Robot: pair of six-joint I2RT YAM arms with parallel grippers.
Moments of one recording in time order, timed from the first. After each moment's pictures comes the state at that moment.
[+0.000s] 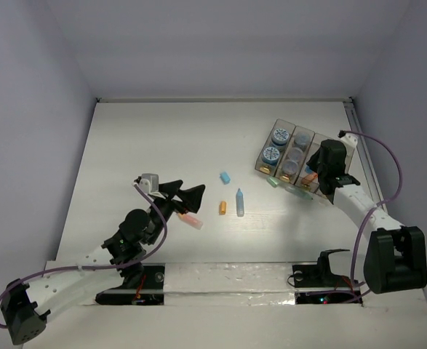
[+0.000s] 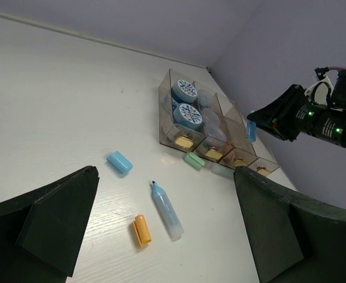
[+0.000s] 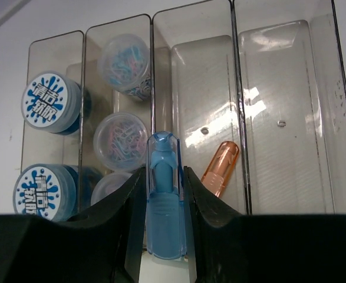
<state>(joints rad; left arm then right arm) -0.93 0.52 0.24 0.39 -0.44 -0.50 0.09 1.22 0.69 0.02 0.38 0.55</state>
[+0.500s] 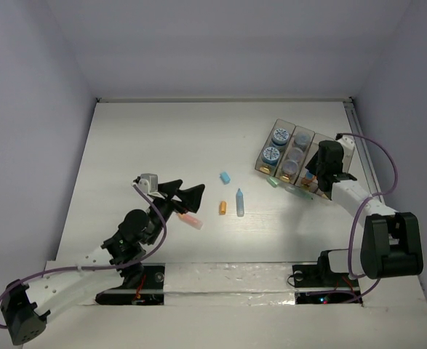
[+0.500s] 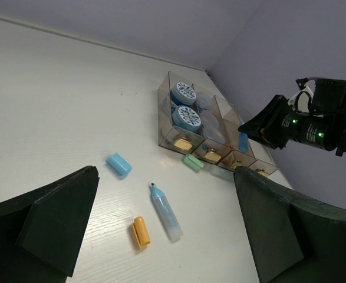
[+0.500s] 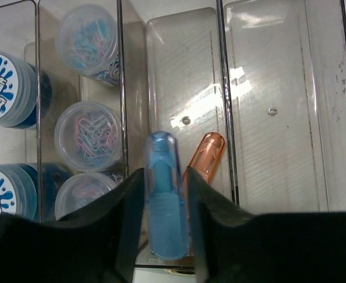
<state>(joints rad) -0.93 0.51 0.24 0.39 -0.44 -0.50 0.06 1.32 0.69 0.02 0.36 0.54</state>
